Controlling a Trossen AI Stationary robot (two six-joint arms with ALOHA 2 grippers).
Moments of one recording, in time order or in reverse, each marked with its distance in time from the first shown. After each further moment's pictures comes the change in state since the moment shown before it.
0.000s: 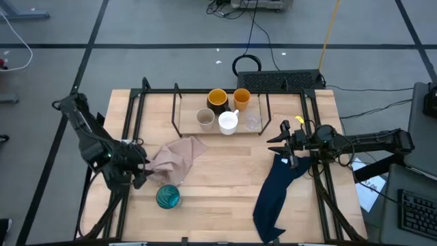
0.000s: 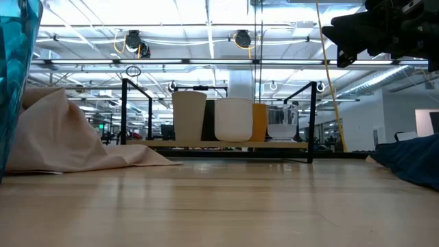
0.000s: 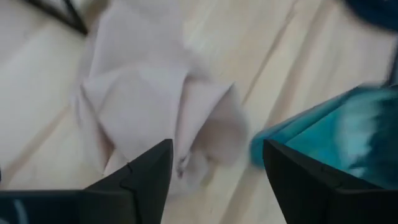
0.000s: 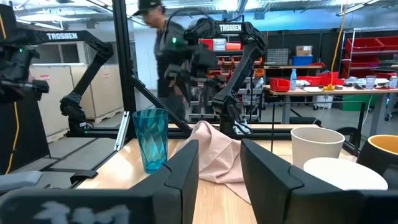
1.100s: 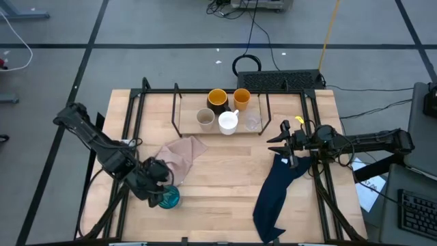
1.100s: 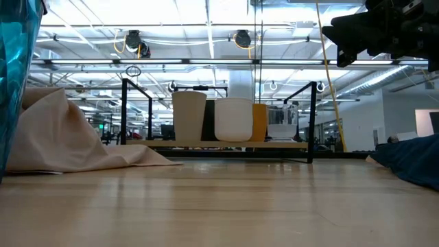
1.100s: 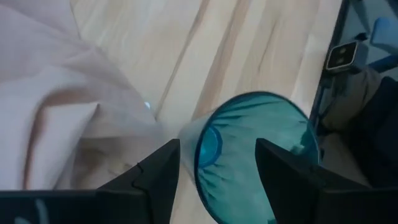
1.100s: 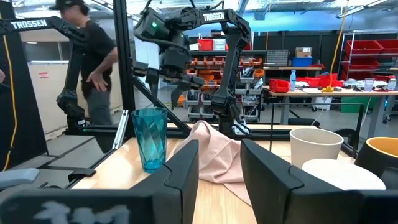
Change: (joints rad) left arm 0.198 0.337 0.221 0.248 0.283 0.333; right arm 0.000 0.000 0.000 -0.001 0.000 -0.016
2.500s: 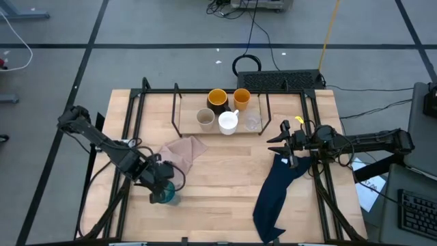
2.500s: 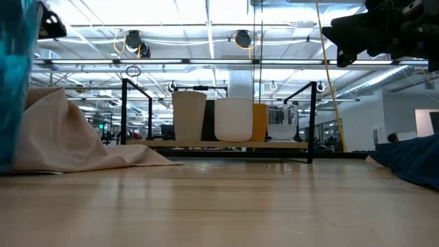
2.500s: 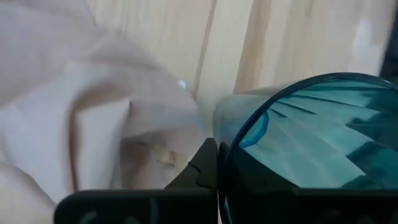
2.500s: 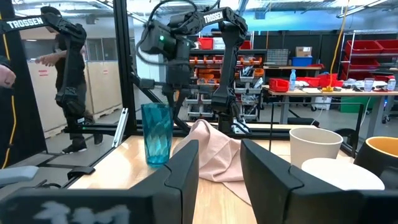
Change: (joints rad) left arm 0.117 0.060 -0.037 -0.069 0.132 0.273; right arm 0.000 0.000 0.000 -0.006 0.000 -0.008
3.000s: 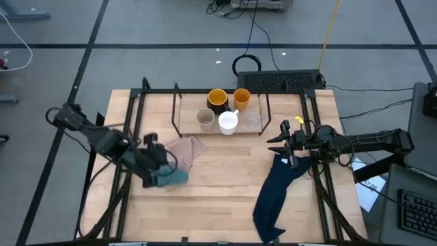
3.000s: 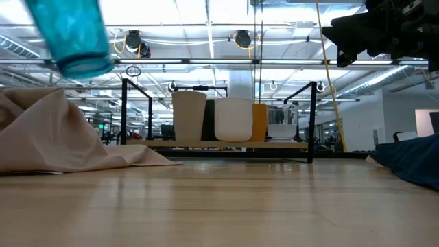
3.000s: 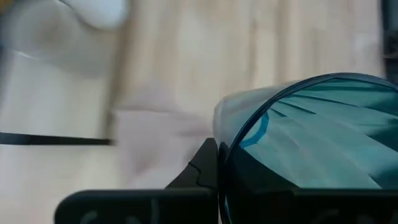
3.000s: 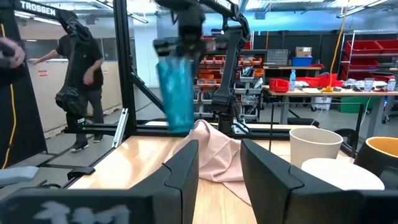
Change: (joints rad) left arm 0.056 -0.092 0.299 -0.246 -0.241 0.267; right arm 0.000 0.000 0.000 0.000 0.000 0.000
